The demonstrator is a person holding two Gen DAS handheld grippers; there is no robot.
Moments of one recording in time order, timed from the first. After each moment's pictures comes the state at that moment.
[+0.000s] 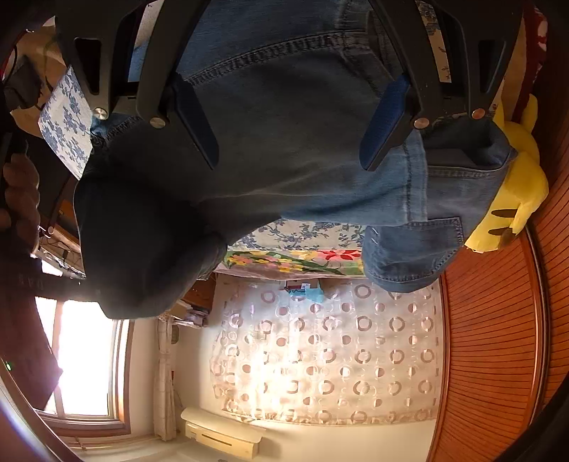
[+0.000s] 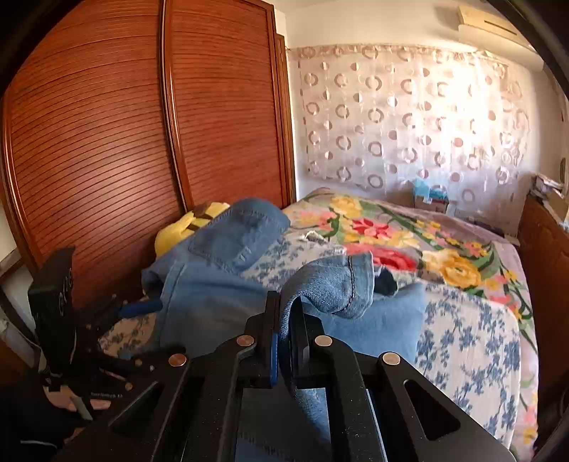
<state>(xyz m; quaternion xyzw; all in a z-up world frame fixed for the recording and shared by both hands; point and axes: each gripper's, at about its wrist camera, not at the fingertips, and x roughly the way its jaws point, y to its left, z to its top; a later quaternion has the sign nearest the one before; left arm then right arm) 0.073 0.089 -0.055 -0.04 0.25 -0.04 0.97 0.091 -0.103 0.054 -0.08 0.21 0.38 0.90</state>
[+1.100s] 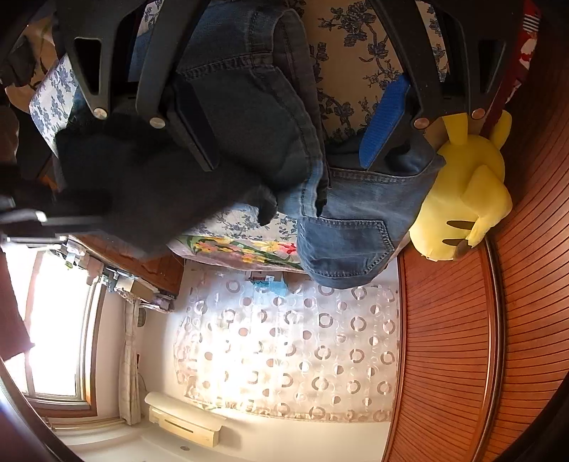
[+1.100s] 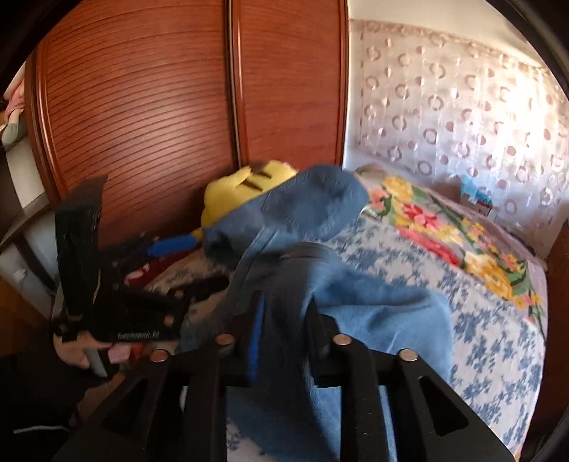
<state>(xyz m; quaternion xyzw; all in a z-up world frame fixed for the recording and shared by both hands) 0.048 0.145 -0.046 -0.06 0.24 0.02 0.97 0.088 -0.044 0.042 -0.17 0.26 0.46 0.83</state>
